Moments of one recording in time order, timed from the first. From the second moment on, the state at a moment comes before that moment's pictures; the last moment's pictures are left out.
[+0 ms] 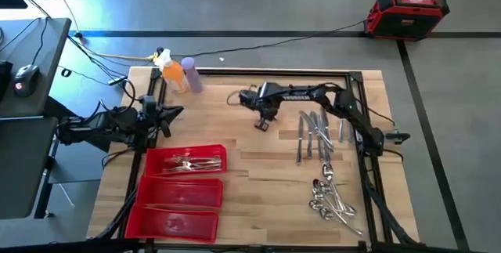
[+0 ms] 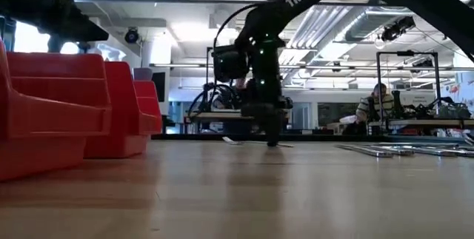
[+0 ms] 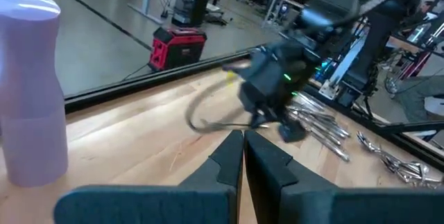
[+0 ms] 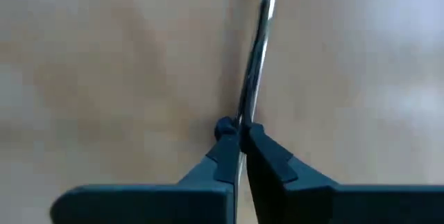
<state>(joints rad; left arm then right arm) -0.06 0.04 0.34 -0.52 -0.59 -0.46 -0.24 2.33 1.79 -1.17 0.15 0.20</state>
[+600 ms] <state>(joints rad) -0.06 0.04 0.34 -0.52 -0.59 -0.47 0.04 2.32 1.78 -1.25 0.19 0.23</state>
